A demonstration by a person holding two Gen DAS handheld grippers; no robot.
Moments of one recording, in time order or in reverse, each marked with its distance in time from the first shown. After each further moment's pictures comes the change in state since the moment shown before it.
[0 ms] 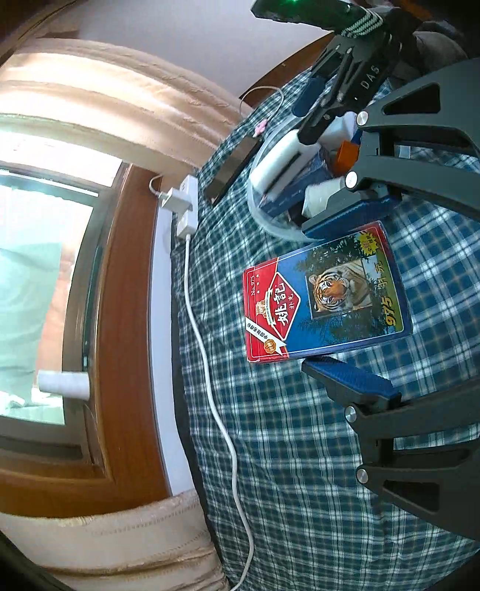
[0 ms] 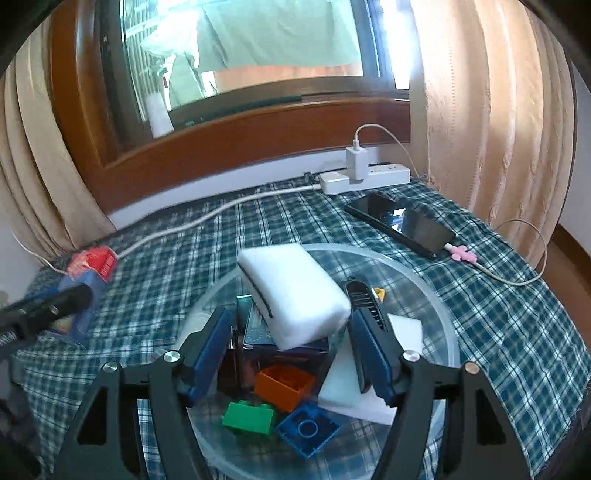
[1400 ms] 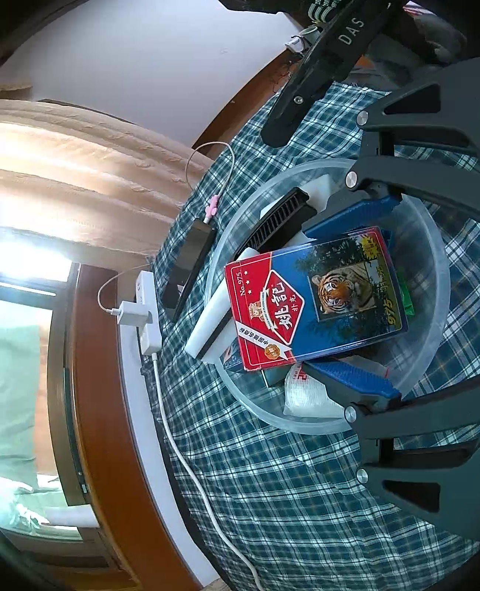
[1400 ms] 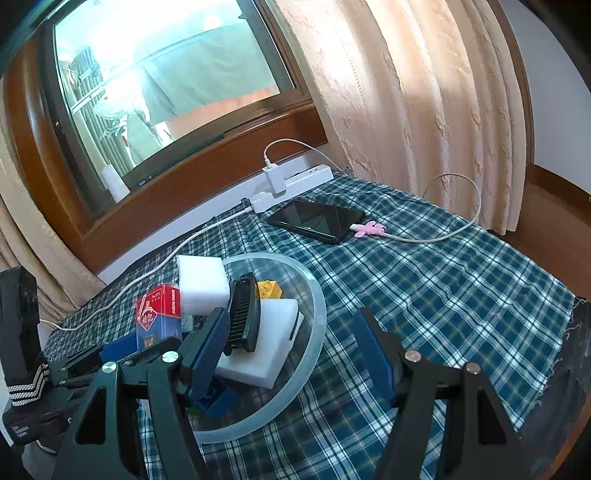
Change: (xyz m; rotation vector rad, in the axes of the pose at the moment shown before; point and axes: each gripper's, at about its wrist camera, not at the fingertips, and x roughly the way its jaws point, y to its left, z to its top) left arm 0.053 -0.136 -0.031 0.170 0.065 -0.167; right arm -0.051 -0.106 -0.025 0.247 -0.071 0.001
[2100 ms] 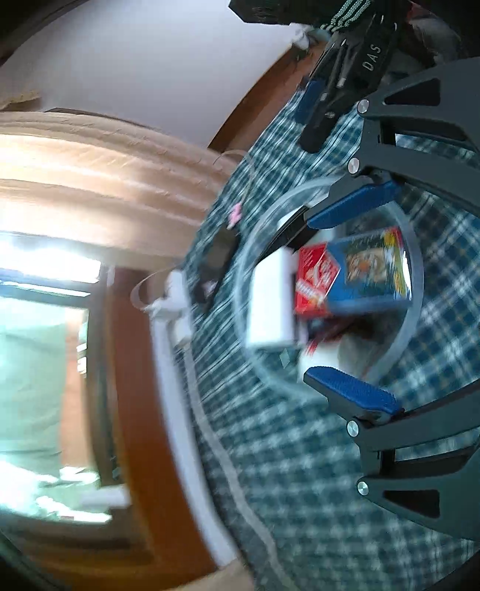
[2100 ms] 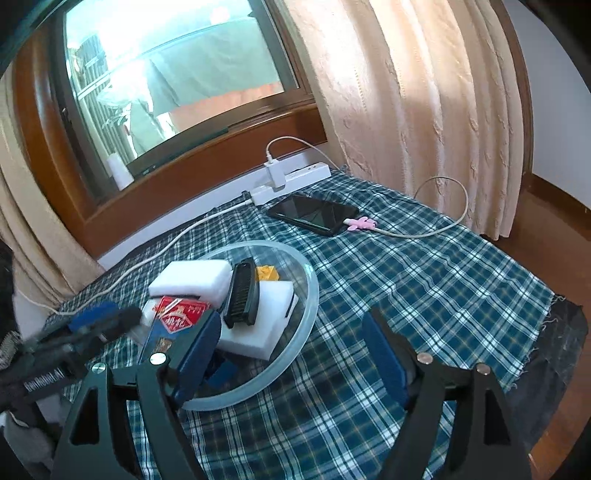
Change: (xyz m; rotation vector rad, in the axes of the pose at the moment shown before) left arm -0.055 0.003 -0.001 0.035 -0.134 0.058; right arm -0.024 0.006 -0.009 -0.054 0.021 -0.026
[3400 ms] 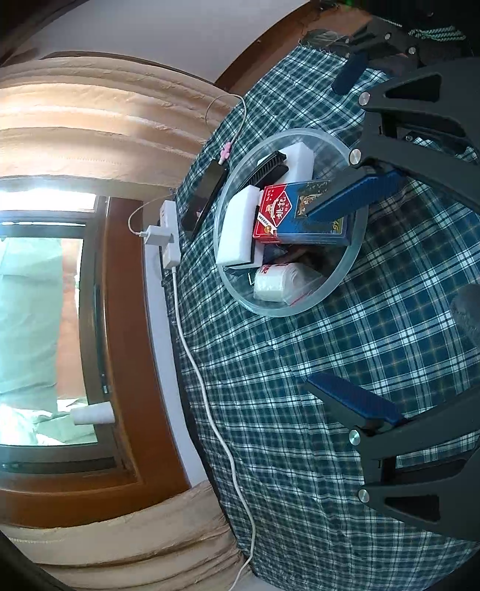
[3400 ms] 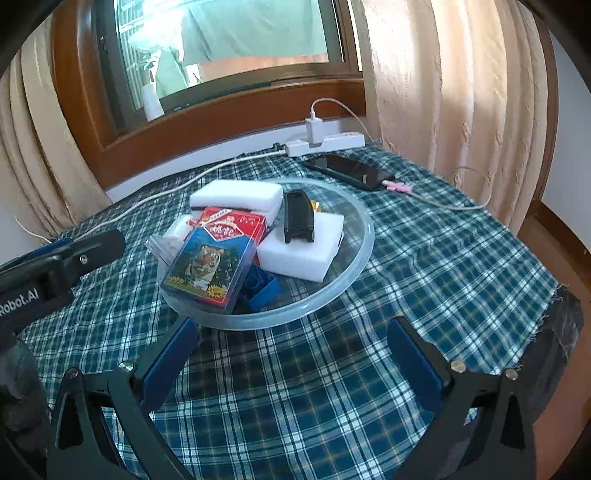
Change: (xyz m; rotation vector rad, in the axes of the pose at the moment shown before) left arm -0.040 0.013 -0.028 -0.091 0.061 0.256; right arm 0.003 0.055 -0.054 -0.162 0.108 -0.030
